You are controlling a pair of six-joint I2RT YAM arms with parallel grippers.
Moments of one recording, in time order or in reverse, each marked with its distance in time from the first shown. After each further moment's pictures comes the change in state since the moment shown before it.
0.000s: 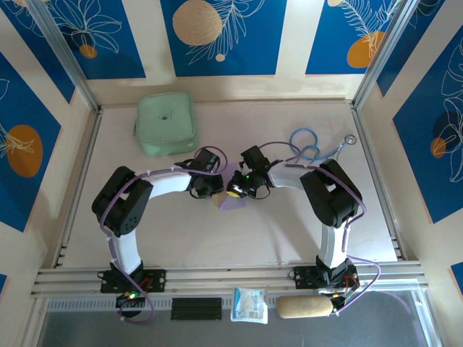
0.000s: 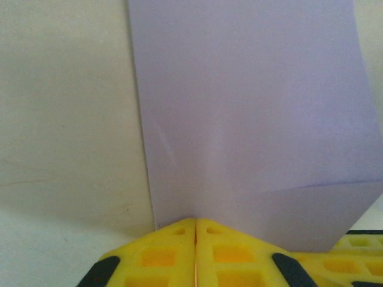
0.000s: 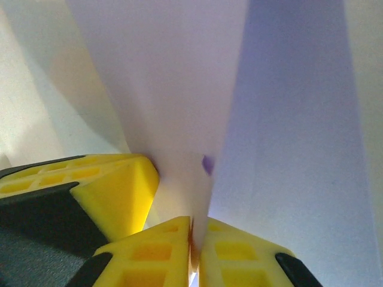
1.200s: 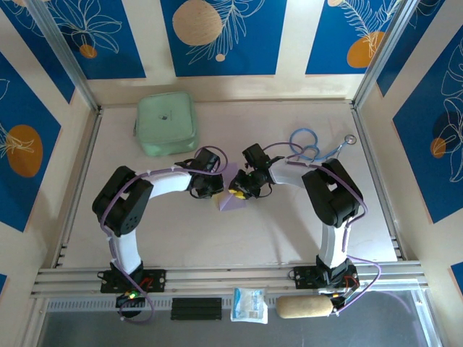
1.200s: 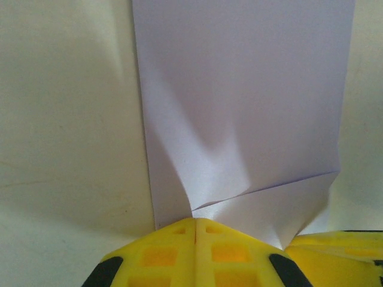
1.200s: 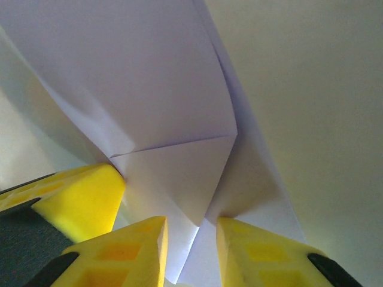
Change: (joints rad) left arm -0.001 0.010 0.004 -0.002 0.002 0.003; right arm -0.019 0.002 0.040 -0.138 0.037 0.086
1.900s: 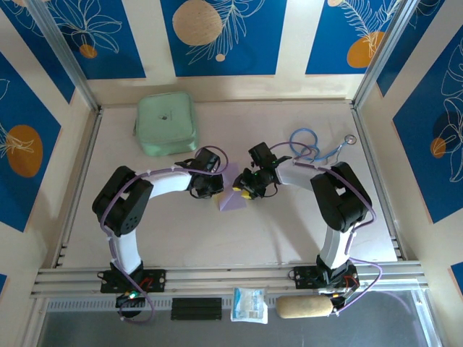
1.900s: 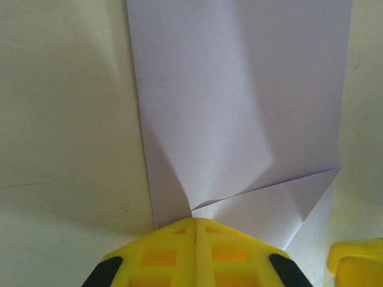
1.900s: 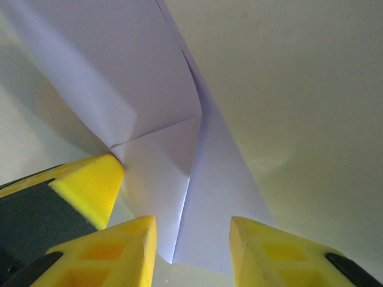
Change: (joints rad) left arm 0.000 0.000 0.004 -0.008 -0.001 0.019; right arm -0.027 -0.070 -0.041 -0.020 0.014 0.008
